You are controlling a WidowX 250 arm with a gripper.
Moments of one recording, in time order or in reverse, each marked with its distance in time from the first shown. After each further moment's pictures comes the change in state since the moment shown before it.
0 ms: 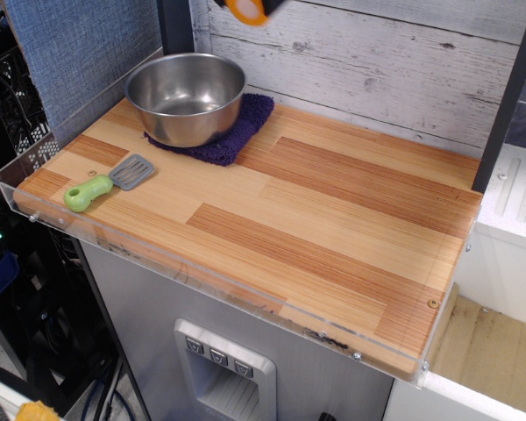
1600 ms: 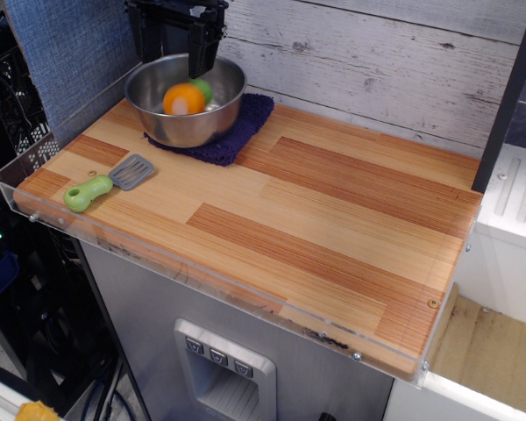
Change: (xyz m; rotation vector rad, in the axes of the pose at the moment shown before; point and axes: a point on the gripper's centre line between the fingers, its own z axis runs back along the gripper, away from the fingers) arm -0.020 0.070 -0.072 0.125 0.326 0.045
